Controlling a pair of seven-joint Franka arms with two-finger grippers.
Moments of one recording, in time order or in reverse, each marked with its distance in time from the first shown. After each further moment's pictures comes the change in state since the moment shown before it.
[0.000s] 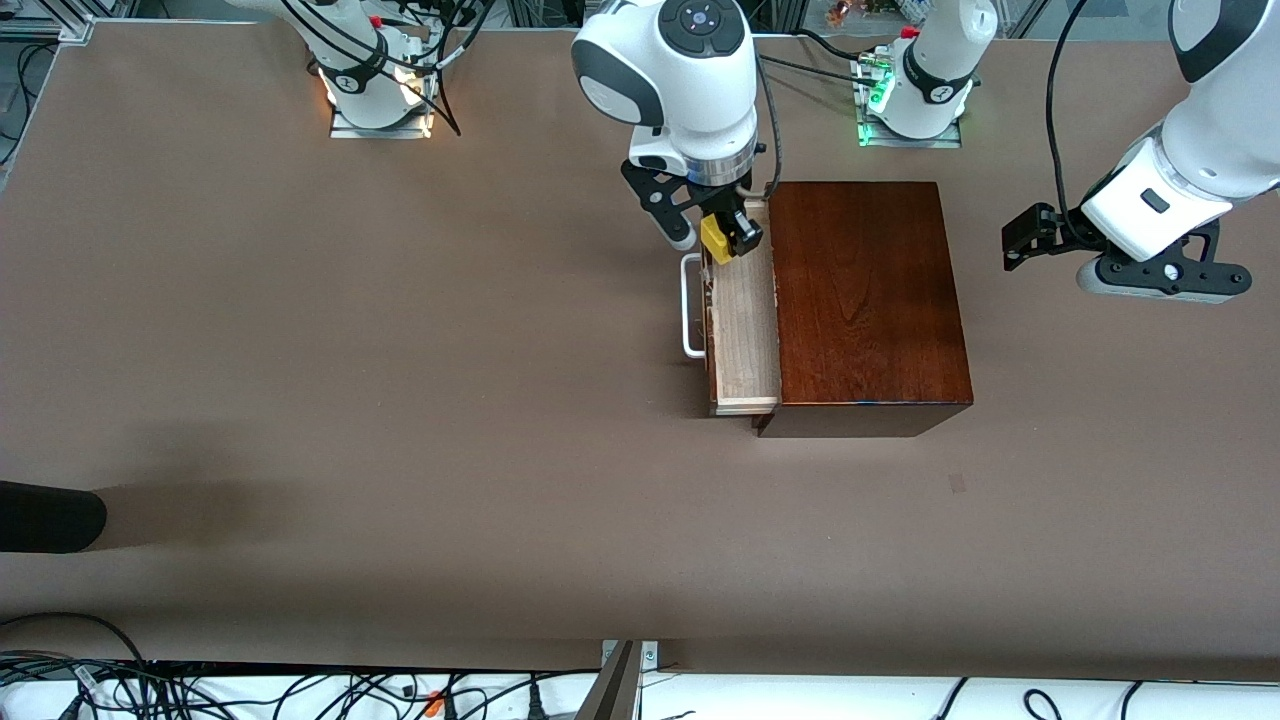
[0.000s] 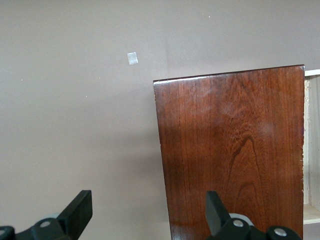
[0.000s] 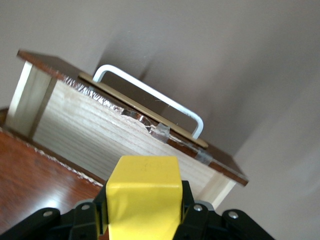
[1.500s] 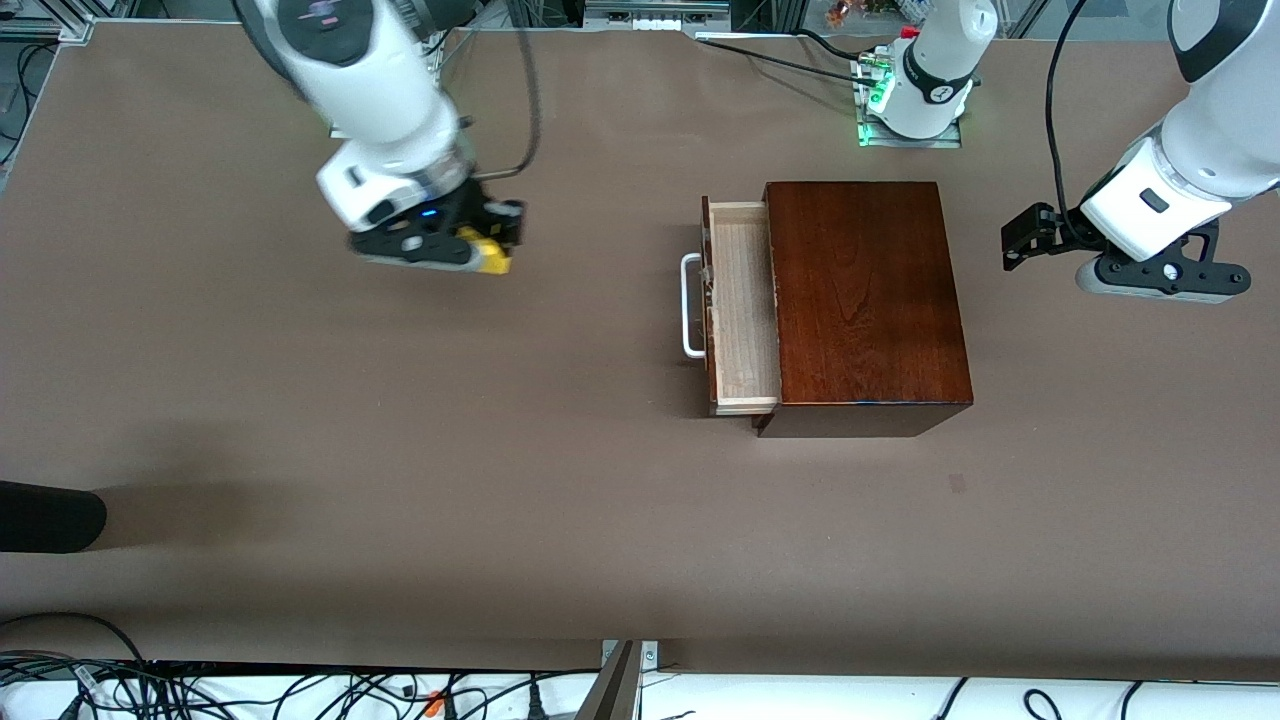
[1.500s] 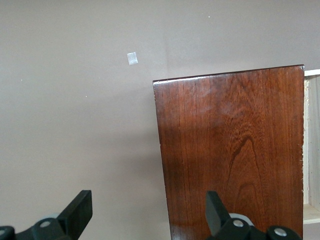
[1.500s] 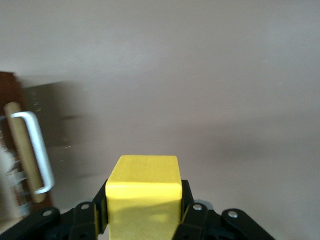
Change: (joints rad) left arm 0.000 0.000 -0.001 0.000 0.000 0.000 0.000; right arm -0.490 -0.494 0.089 -0.515 0.127 -0.117 -1.295
